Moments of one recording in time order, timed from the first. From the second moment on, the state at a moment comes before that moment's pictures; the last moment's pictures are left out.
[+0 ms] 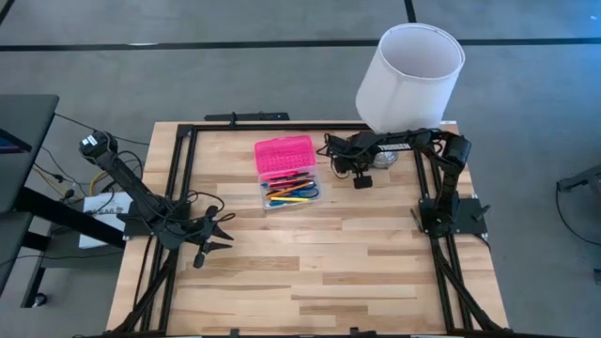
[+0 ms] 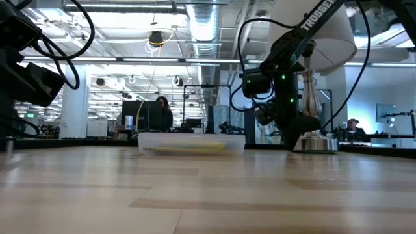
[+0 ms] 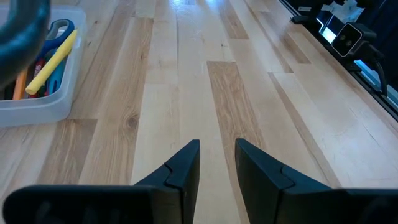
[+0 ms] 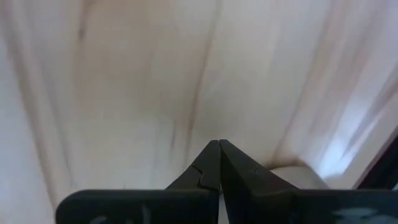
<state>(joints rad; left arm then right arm) -0.80 0.63 0.07 0.04 -0.56 -0.44 -0.46 1.89 1.14 -0.81 0.30 -0.64</state>
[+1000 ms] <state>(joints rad) -0.80 0.63 0.07 0.01 -0.59 -0.43 -0.40 1.89 1.15 -0.88 0.44 -0.49</state>
